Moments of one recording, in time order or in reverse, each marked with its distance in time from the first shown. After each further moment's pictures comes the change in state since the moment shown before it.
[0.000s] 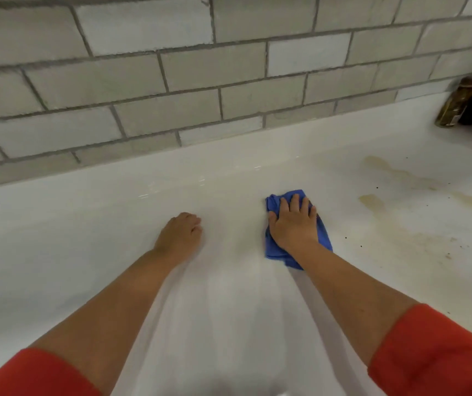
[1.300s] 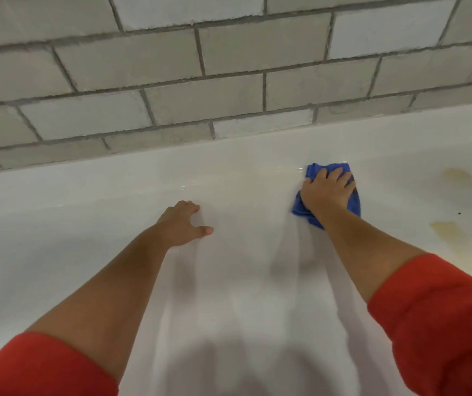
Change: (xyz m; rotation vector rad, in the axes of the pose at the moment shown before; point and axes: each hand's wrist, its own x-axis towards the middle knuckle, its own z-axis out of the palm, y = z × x) left_hand 0.037 -0.032 -0.030 0.097 -0.170 -0.235; right_hand 0.128 -0.020 -0.005 0.045 0.008 0.084
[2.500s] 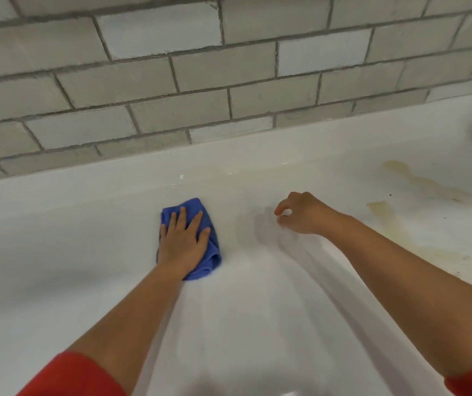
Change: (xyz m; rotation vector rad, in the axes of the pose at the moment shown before) left_hand -0.064 0.031 0.066 0.178 0.260 -0.004; right_hand -0.118 0.058 -0.069 0.159 -0.307 -0.430
